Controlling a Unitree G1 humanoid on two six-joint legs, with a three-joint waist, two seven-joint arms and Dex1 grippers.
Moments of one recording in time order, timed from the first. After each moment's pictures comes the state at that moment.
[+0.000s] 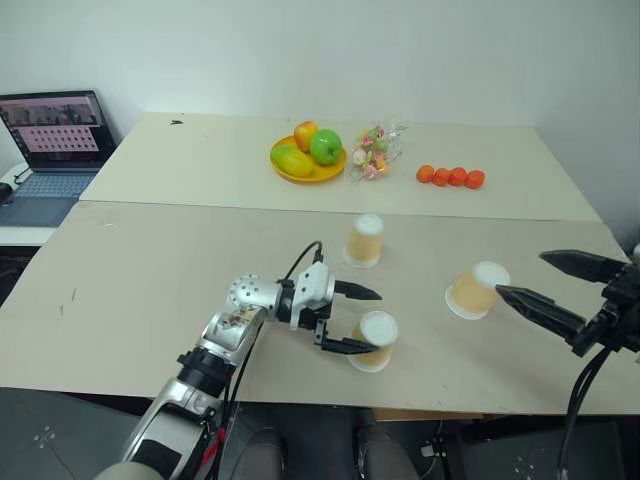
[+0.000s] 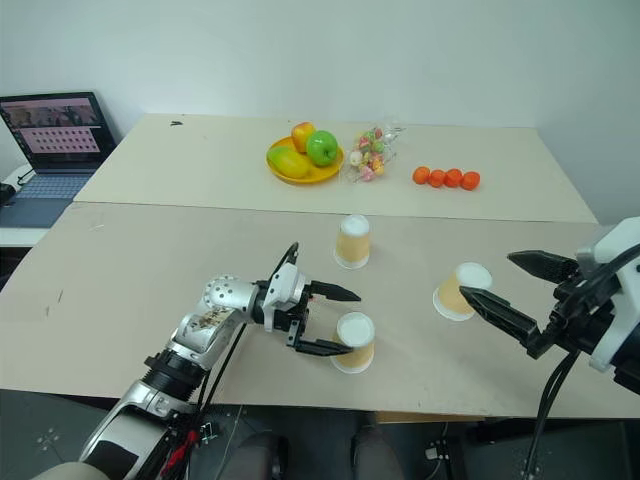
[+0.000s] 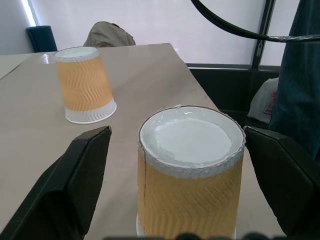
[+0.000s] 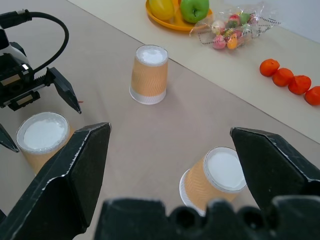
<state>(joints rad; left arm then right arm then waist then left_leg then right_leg) -0.56 0.28 -0.33 0.22 -0.30 0.02 -1.34 0.22 -1.00 -0.96 -0.80 1.11 1.01 0.55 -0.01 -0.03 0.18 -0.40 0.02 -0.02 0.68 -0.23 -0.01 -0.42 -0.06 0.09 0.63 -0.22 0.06</state>
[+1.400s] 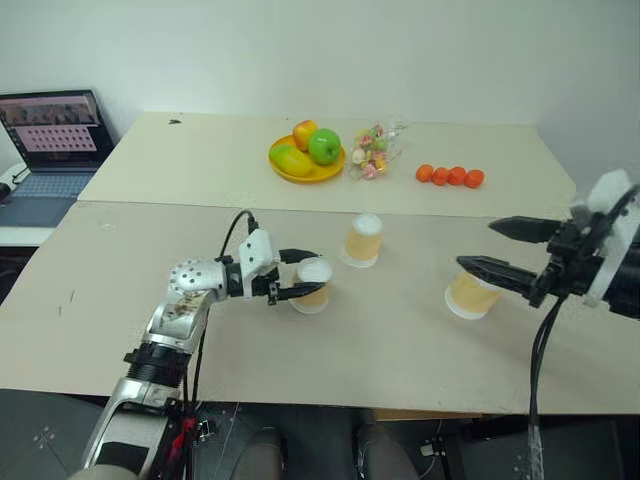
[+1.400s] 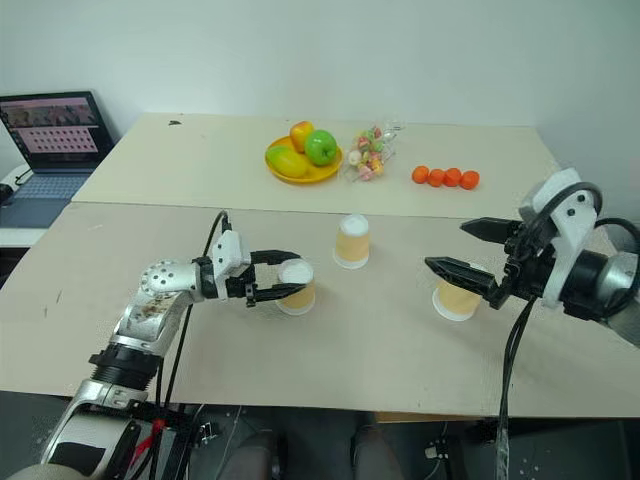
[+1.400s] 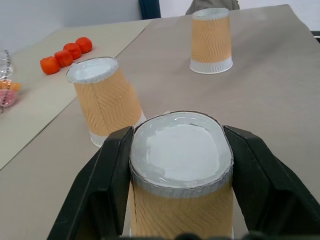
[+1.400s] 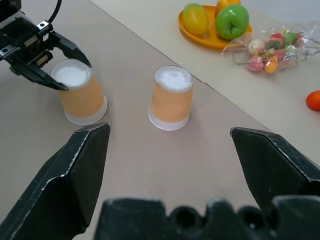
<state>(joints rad) -0.51 0.46 -0.10 0.20 -0.25 -0.01 -1.12 -0.20 -1.10 -0.44 -0.49 0.92 0.85 0.70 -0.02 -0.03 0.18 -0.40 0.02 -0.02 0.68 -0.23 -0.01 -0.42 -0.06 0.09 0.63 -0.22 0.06</state>
